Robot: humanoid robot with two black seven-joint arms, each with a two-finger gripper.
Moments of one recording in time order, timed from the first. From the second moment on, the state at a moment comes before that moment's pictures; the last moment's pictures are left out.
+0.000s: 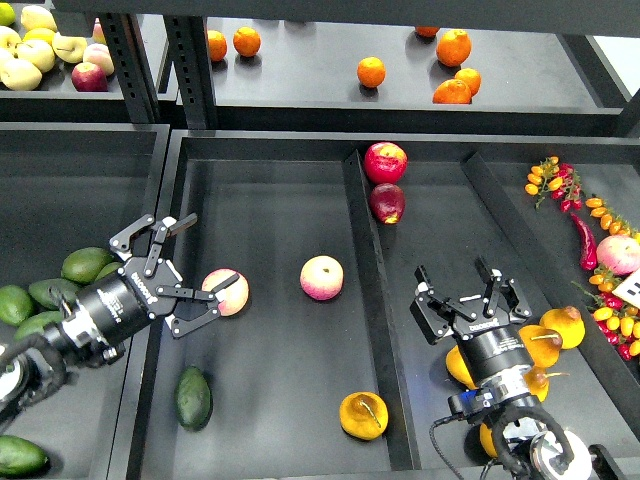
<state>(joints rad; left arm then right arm) -0.15 0.39 -1.03 -1.30 -0.23 -0.47 0.44 -0.12 0.01 1.35 1.32 0.31 0.33 -0.19</state>
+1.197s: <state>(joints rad) -1.07 0.44 0.21 -1.20 0.08 -0.29 0.49 0.07 0.02 1.41 1.31 0.31 0.22 -0.19</state>
